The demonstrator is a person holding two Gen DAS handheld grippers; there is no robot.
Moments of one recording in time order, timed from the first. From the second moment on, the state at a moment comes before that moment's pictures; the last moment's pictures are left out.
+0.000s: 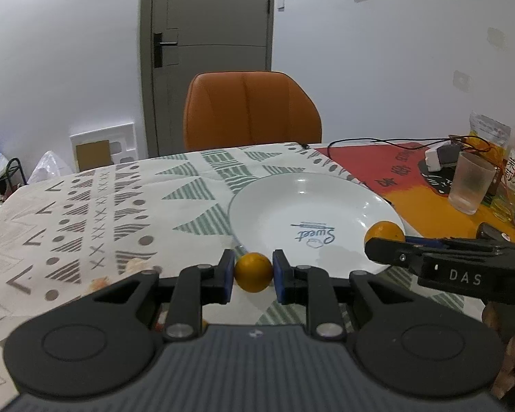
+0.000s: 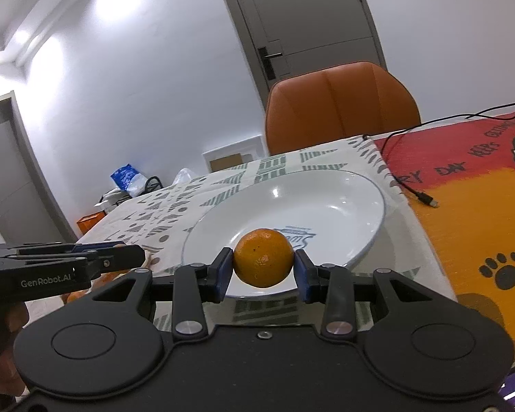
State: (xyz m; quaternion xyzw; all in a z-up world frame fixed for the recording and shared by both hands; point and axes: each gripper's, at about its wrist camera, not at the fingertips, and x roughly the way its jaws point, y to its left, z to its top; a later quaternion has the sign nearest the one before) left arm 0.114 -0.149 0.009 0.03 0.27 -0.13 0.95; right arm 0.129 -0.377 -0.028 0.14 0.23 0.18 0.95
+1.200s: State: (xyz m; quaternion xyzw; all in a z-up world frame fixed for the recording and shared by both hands) left arm 0.124 -0.152 0.011 0.04 0.26 -0.09 0.96; right arm 0.122 -0.382 -0.030 0.15 0.23 0.18 0.94
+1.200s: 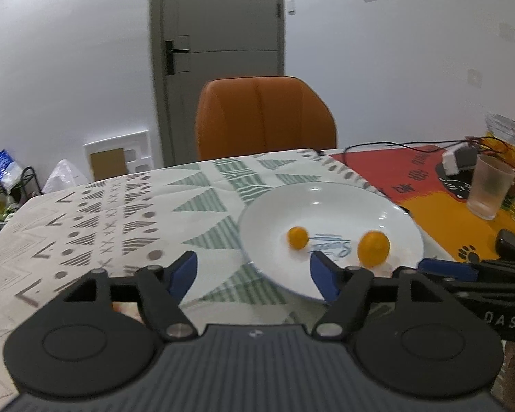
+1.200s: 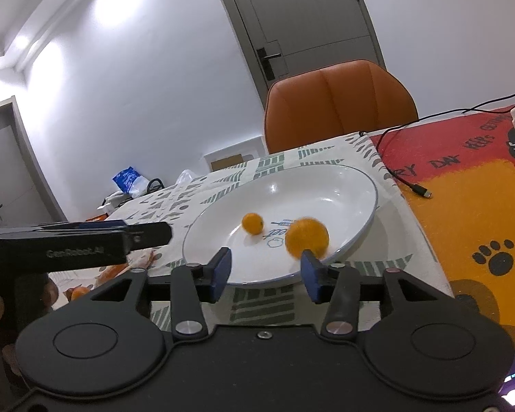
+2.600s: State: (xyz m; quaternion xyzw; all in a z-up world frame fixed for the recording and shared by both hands) left arm 0.059 -0.017 -0.003 -0.04 0.27 0.02 0.96; right arm 0.109 -0.299 -0.016 0.09 0.24 0.22 0.94
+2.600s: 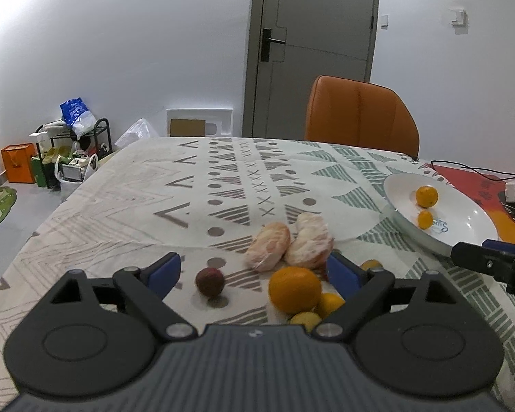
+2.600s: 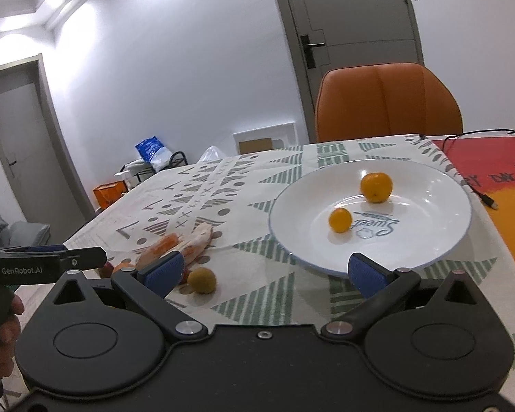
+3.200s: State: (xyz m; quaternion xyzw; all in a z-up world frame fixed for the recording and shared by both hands) left arm 0.044 0.006 -0.019 -0.06 0.28 0.03 0.96; right arm 0.100 -0.259 -0.017 0.05 0.26 0.29 0.92
